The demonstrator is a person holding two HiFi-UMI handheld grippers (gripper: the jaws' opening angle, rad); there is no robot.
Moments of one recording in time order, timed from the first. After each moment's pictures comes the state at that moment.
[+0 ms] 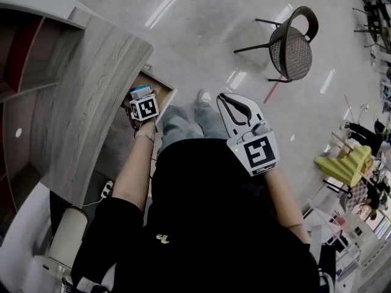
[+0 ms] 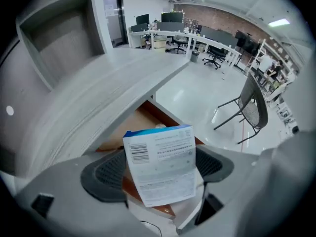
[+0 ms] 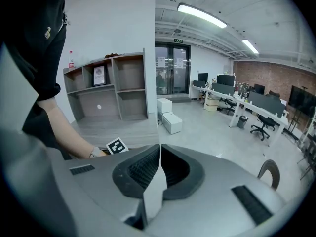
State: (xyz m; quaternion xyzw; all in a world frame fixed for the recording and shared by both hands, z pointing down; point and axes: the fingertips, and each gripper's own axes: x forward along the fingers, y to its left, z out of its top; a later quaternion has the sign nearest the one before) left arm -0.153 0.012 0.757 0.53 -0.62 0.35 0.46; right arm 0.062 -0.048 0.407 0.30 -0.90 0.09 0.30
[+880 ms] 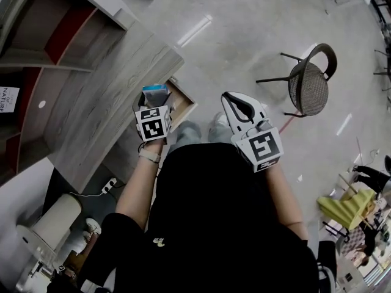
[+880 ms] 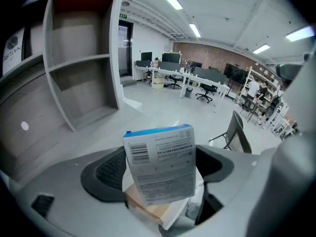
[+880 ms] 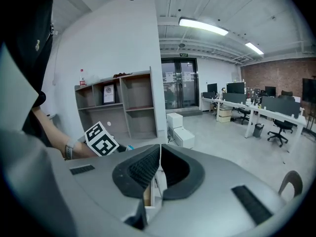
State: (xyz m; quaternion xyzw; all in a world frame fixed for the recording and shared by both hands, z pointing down) left arm -0.165 -0.023 0.549 0.60 -0.68 0.23 0.36; right arm 0.019 -0.070 0.365 0.24 -0.94 0.09 0.21
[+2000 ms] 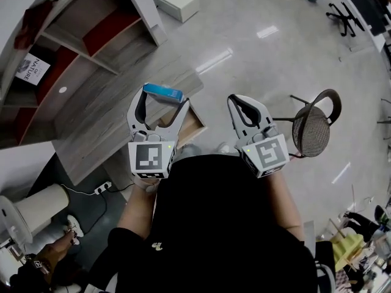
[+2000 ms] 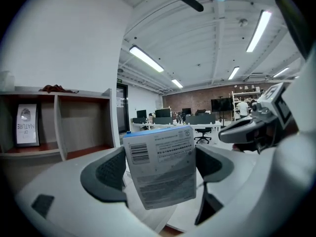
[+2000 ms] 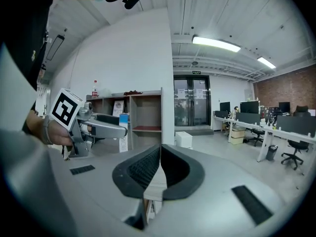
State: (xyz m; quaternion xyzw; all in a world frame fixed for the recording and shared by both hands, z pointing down) left arm -0.164 -0.040 0.272 0.66 -0.74 0.10 0.06; right arm -0.035 -0.095 0.277 0.18 -0.98 0.02 0.13
